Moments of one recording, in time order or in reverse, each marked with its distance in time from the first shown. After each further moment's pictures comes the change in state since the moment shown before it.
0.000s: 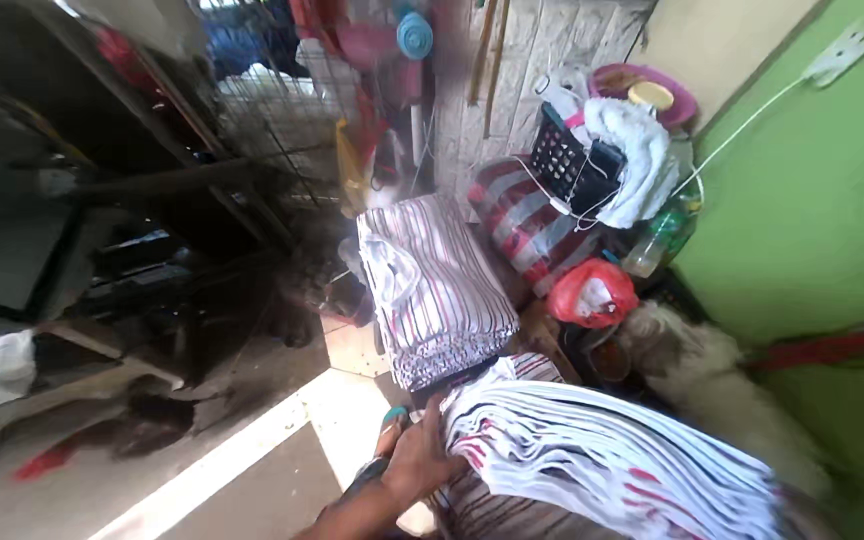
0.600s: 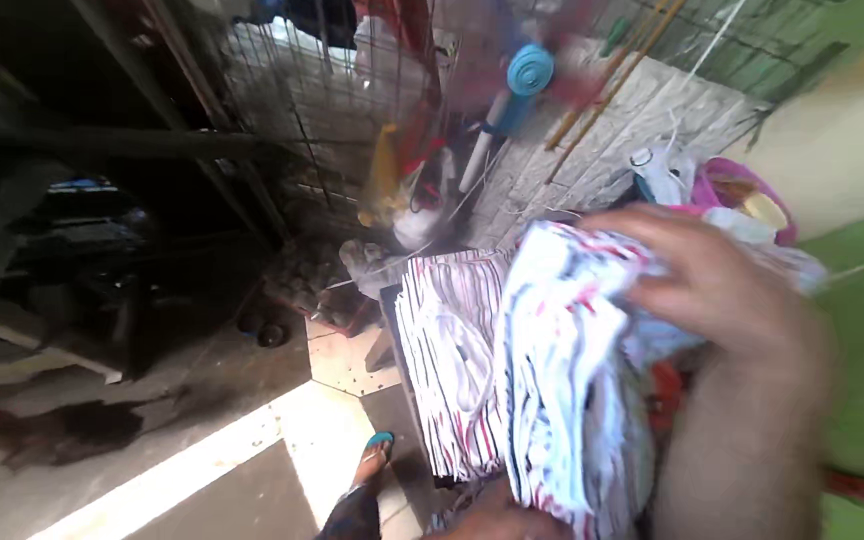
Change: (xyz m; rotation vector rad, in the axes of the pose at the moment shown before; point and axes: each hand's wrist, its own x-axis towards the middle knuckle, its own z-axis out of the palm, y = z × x) left_hand 0.035 0.025 -0.124 -1.121 -0.337 0.148; right_hand 0.338 -0.114 0.308 -0.480 -0.845 -0.574
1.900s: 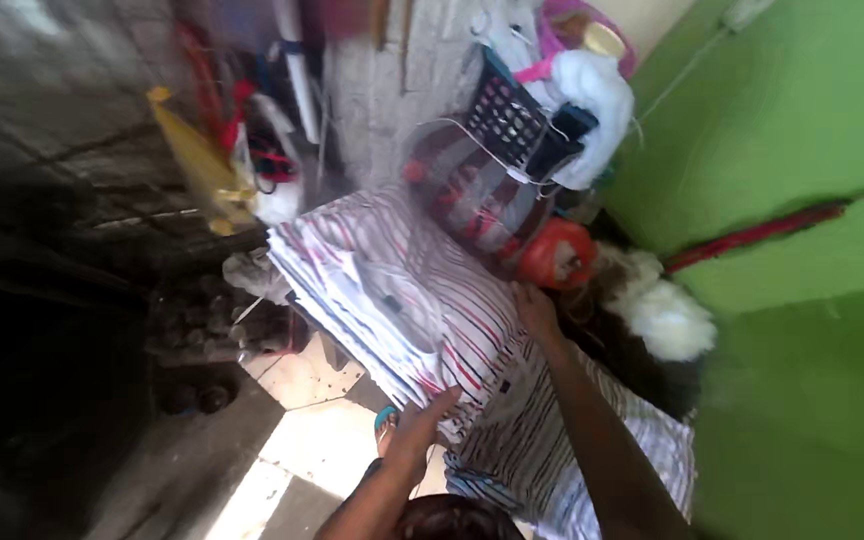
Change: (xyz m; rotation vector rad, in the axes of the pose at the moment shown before) left_hand 0.043 -0.009 -0.063 0.145 0.294 -0.292; right_hand -0.184 0.058 0.214 0.417 0.147 1.425
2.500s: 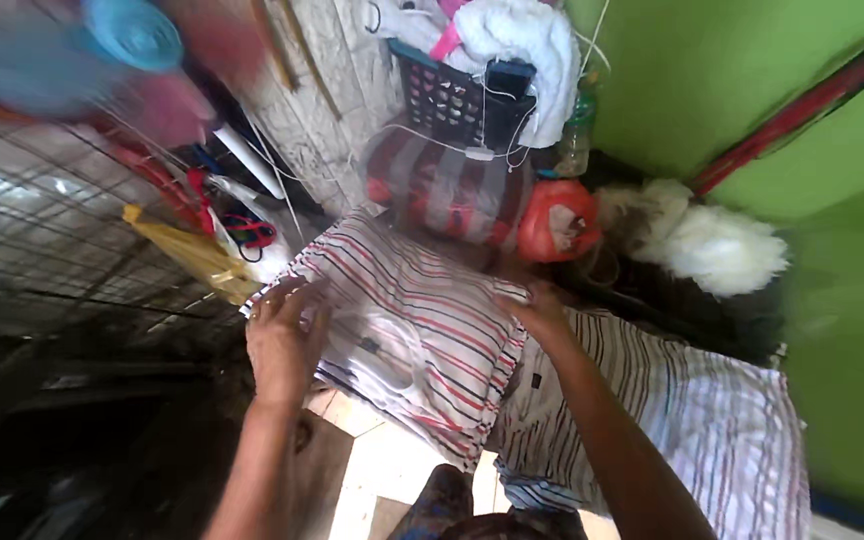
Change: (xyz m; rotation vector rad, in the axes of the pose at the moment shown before) left_hand 0.061 0.188 -0.075 1.395 0.377 1.093; right_hand -0.028 -0.002 -0.002 0.449 0.044 0.144
